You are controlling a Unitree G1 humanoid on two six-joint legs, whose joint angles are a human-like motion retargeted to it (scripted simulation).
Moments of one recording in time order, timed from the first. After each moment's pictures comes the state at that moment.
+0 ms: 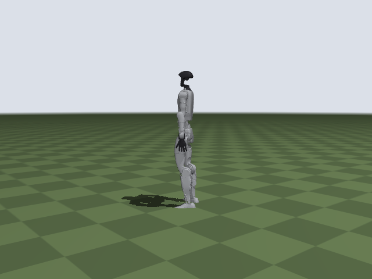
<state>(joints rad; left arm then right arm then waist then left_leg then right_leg) -0.05 0.09 0.25 1.69 0.17 -0.01 -0.15 -0.14 -0.11 0.09 1.63 -0.63 -0.06 0.18 0.07 0.00 -0.08 0.01 0.03 0.24 0.02 -0.05 -0.02 0.03 -0.11 -0.52 0.01 -0.05 0.04</state>
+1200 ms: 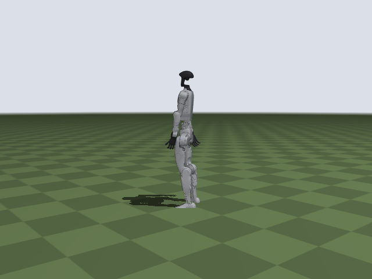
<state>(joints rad) -0.25 -0.01 0.29 1.67 -0.11 0.00 -0.22 0.00 -0.17 0.01 1.70 -0.78 0.19 0.15 0.06 -0.02 -0.11 0.00 0.02 0.20 0.03 -0.07 -0.01 0.06 -0.12 -0.57 0.00 -0.07 0.06</state>
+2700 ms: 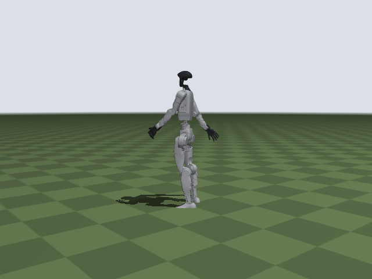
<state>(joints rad) -0.51 -0.03 0.10 1.28 0.18 -0.14 -0.26 0.36 -0.34 -0.26 1.70 -0.26 0.22 -0.09 0.07 0.01 -0.09 0.00 0.02 0.28 0.03 -0.08 -0.02 0.02 -0.13 -0.53 0.00 -0.05 0.05</state>
